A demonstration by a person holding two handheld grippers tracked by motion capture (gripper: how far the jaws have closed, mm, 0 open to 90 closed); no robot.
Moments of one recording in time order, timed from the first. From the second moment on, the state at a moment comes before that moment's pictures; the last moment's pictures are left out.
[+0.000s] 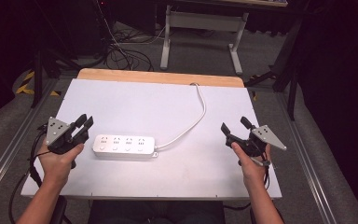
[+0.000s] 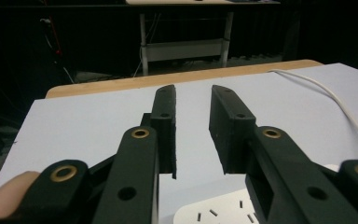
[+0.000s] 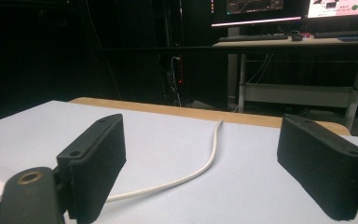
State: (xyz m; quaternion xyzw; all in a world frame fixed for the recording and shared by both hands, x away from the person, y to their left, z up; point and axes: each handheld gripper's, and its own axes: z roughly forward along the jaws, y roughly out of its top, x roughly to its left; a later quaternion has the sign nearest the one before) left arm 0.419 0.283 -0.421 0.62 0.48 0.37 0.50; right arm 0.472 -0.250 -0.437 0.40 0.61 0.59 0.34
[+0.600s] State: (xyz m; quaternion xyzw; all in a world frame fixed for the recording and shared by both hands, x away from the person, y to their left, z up) left arm 0.422 0.284 -0.422 0.59 0.49 0.40 0.50; right arm 0.471 -0.250 -0.437 0.40 0.61 0.59 0.34
